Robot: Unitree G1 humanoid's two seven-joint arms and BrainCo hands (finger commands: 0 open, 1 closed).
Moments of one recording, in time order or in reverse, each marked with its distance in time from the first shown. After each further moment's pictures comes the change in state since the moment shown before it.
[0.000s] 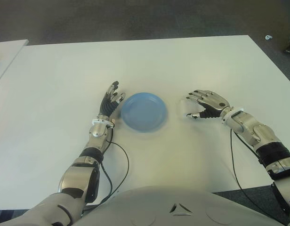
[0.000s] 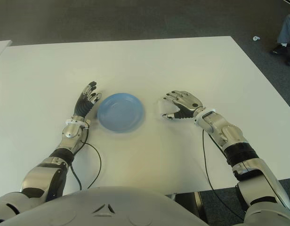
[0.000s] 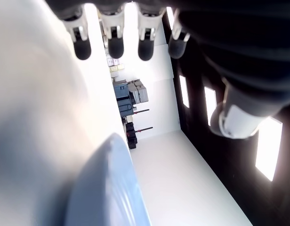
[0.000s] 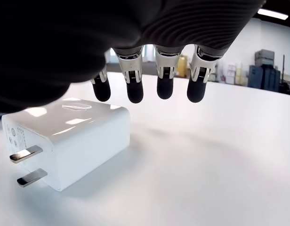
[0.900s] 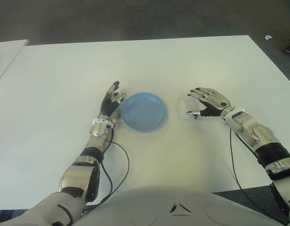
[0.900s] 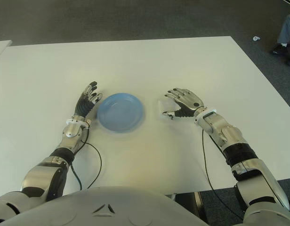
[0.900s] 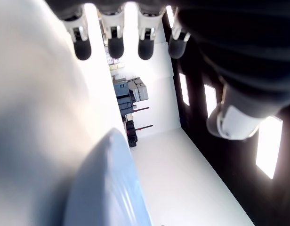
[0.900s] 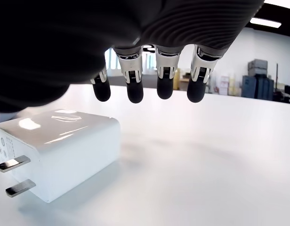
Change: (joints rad) left arm -0.009 0.007 -0.002 0.016 0.001 -0.007 0.000; right arm 0.002 0.010 -0.009 0.021 0.000 0.015 -0.072
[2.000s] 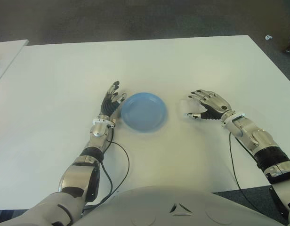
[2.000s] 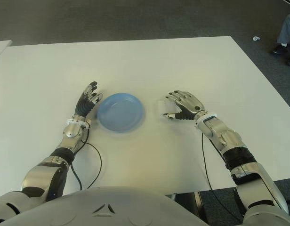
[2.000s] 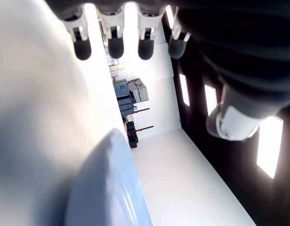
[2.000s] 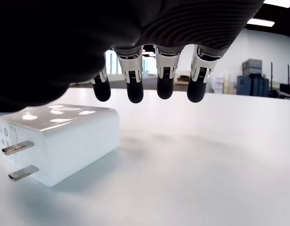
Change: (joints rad) left arm -0.001 0.002 -0.005 0.002 0.018 0.001 0.016; right arm 0.036 0.017 -0.012 0.019 -0.002 0.006 -0.060
